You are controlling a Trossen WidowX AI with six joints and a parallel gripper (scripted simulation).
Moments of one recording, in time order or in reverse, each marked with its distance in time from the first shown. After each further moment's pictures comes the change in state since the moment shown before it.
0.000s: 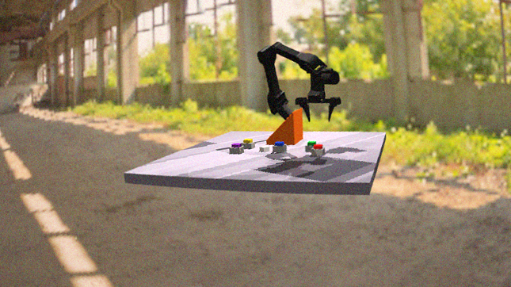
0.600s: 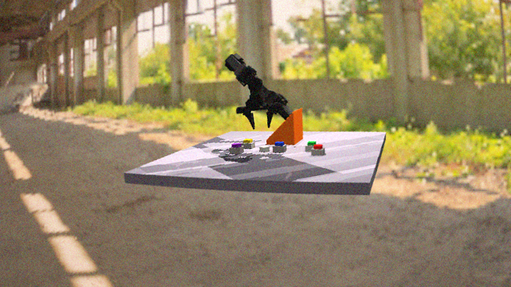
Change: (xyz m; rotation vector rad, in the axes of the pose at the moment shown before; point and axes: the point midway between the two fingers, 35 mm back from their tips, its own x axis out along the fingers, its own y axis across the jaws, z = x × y) arm 0.027 -0.253 0.010 0.011 -0.017 0.060
